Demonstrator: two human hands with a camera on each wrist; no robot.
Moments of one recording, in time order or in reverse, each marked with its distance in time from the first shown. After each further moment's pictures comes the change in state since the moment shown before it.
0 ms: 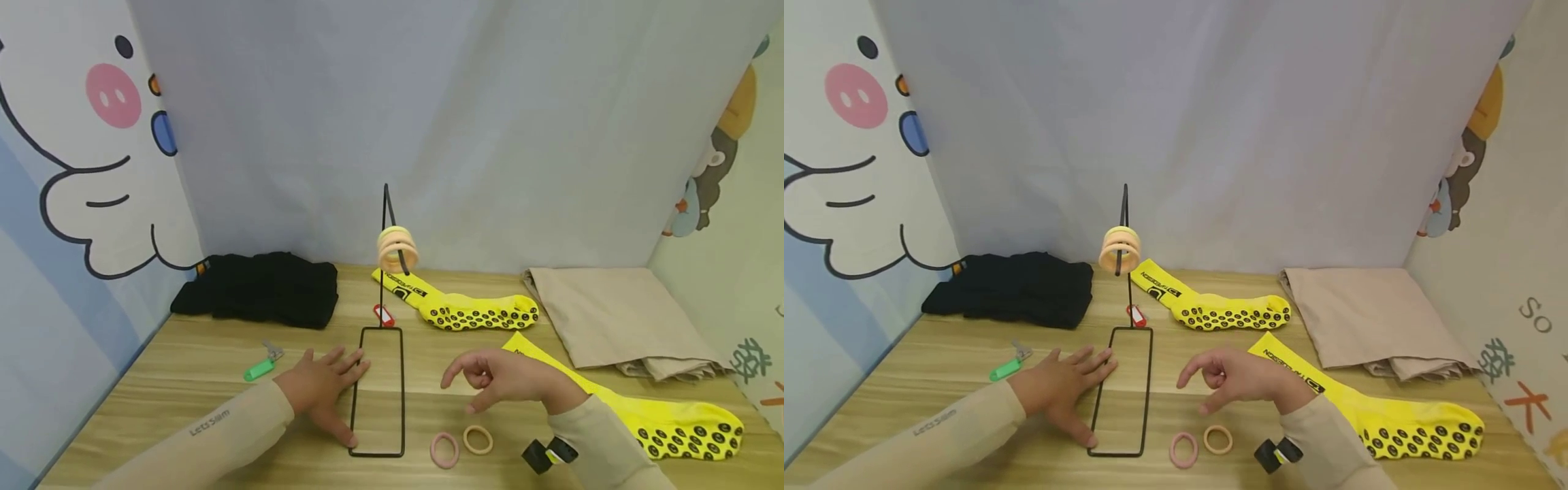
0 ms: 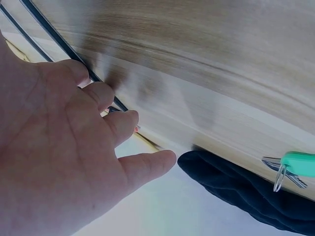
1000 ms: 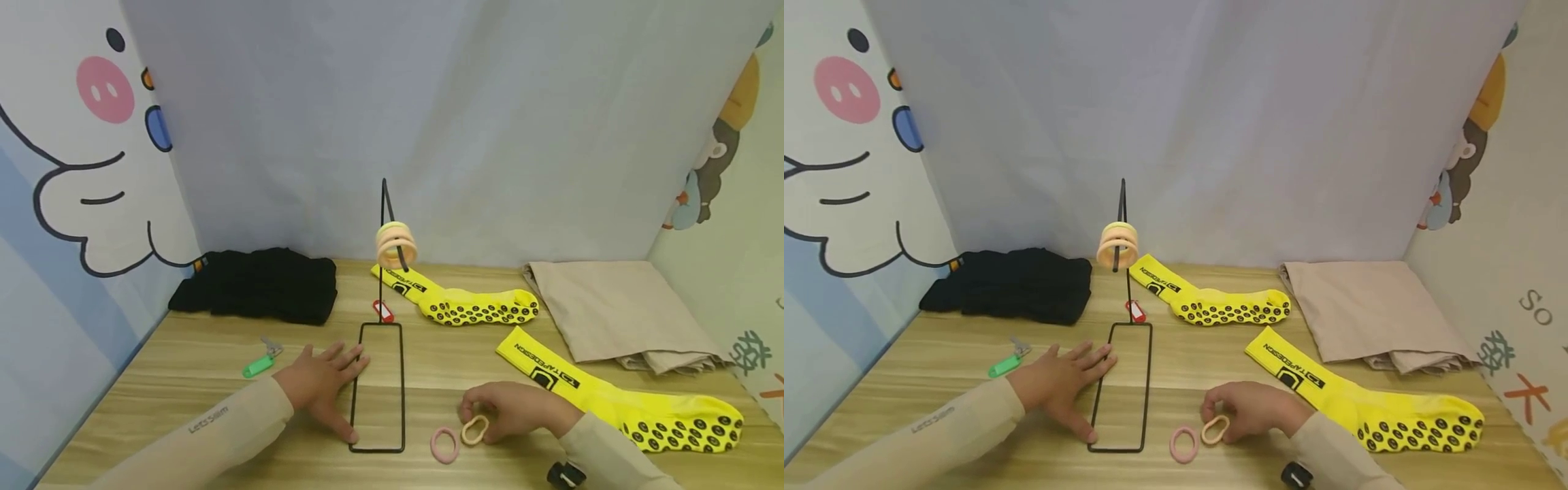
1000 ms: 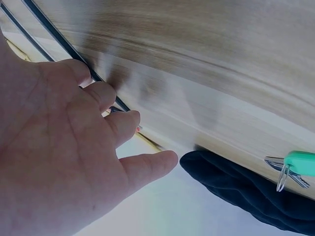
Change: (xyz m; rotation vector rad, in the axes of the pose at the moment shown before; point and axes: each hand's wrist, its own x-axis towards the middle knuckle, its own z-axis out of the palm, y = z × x) left_hand 0.002 -0.001 -0.002 -0.004 -0.014 -0.003; right_hand -0.019 0.036 0.026 -0.381 -0.004 0.236
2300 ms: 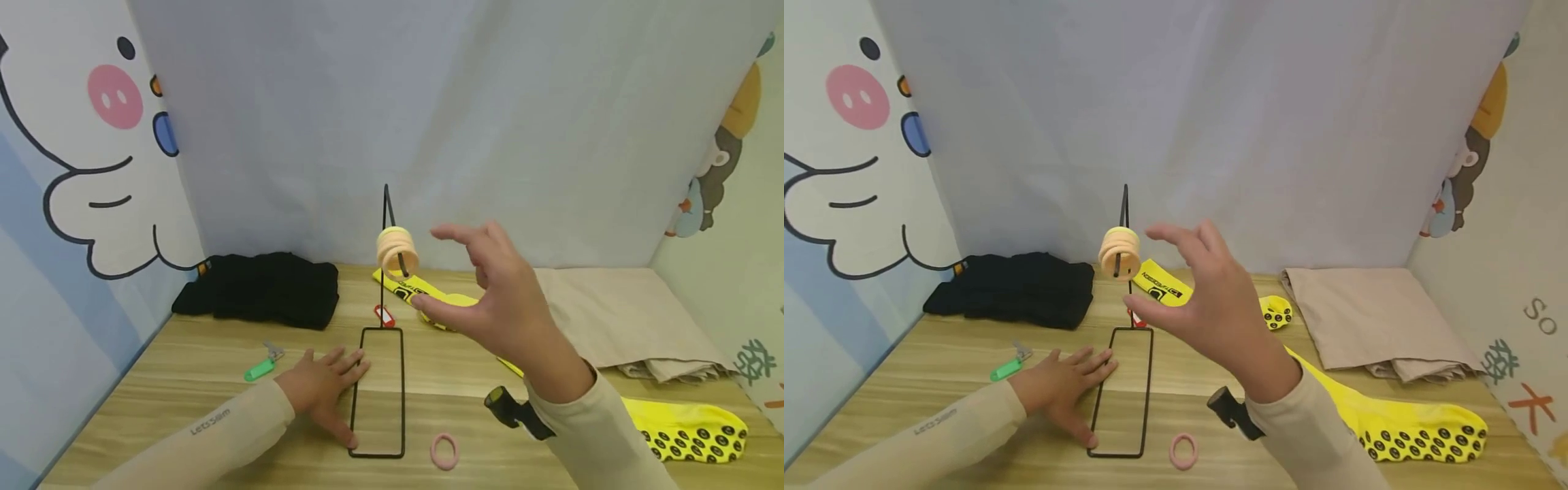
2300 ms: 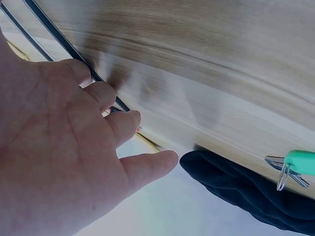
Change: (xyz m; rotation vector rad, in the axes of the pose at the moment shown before) left_hand -0.003 0.003 -0.002 -0.008 -0.008 -0.023; right_hand 0.006 -0.168 -0.087 -0.259 1.098 -0.297
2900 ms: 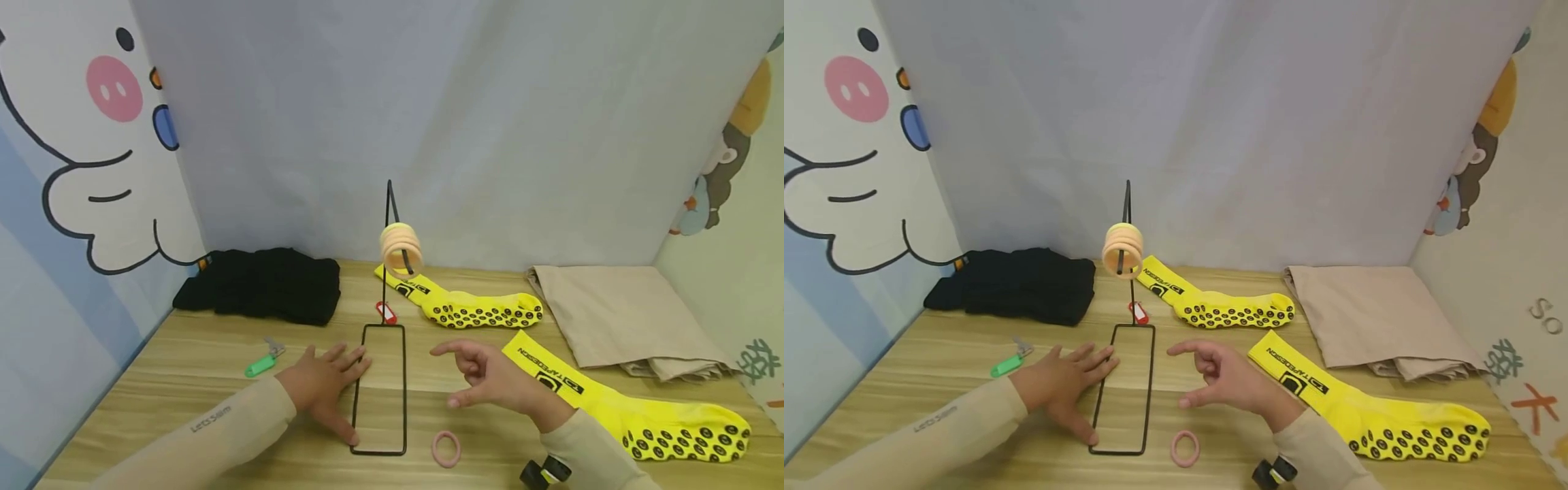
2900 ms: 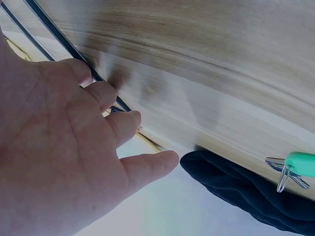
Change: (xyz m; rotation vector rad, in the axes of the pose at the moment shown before) left_hand 0.001 -0.002 0.001 -0.002 0.007 0.022; right_hand -0.106 0.108 0.058 0.827 -0.638 0.361
